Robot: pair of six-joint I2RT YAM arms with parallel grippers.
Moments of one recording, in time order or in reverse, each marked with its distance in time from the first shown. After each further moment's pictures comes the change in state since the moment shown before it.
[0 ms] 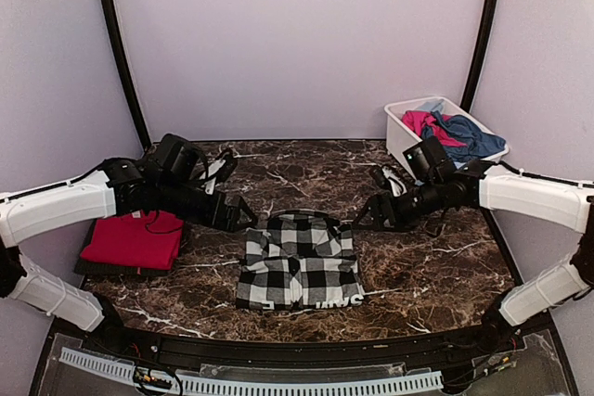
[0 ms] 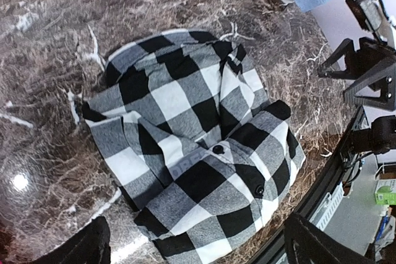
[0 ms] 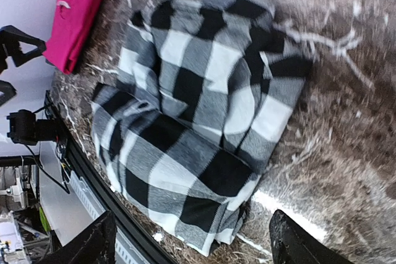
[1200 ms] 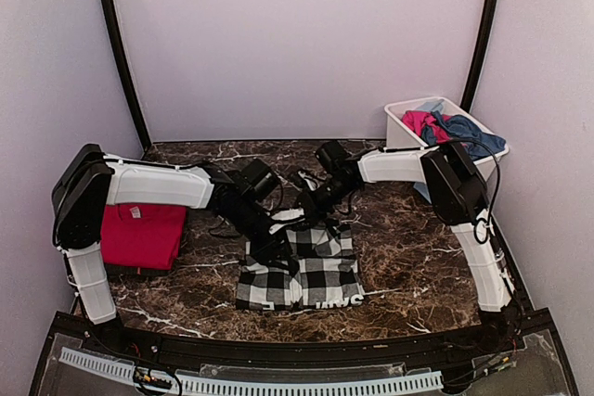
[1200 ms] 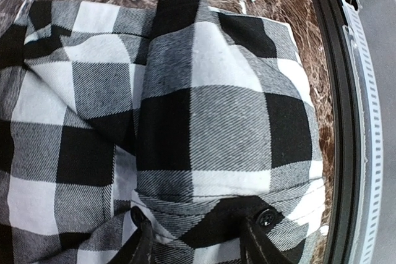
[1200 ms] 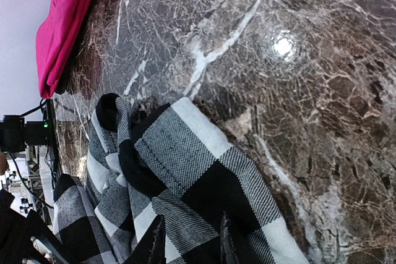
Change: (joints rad) left arm -0.111 0.574 0.311 -0.074 0.289 0.896; right arm 0.035 1.003 0.904 -0.018 -0.271 -0.236
